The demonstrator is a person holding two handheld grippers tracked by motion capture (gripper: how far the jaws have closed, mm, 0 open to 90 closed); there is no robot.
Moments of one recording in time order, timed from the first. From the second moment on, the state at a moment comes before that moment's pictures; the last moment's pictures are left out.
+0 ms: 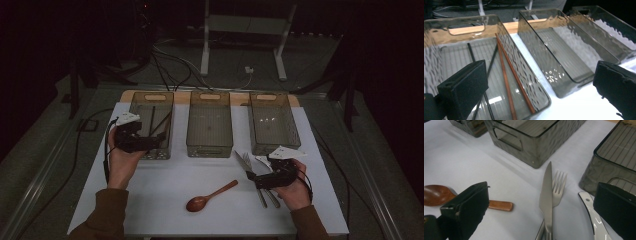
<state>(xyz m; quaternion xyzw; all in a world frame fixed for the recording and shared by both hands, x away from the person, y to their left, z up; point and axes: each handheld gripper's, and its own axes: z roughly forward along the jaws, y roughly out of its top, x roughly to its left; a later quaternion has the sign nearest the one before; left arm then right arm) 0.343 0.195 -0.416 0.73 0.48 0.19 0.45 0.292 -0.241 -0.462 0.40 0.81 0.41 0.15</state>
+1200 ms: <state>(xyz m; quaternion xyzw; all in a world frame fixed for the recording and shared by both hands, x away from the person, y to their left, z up) 0.300 0.151 -0.438 0.76 0.43 0.16 0.46 0.289 -0.255 -0.460 0.41 0.80 0.41 0.15</state>
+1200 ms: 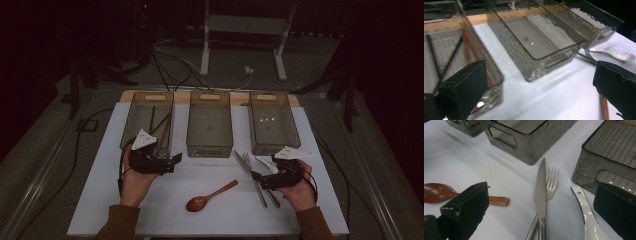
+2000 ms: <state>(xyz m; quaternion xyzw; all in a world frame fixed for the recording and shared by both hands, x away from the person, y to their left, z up) 0.288 0.097 -0.464 0.81 0.38 0.08 0.44 0.287 -0.283 -0.462 0.43 0.78 0.41 0.17</state>
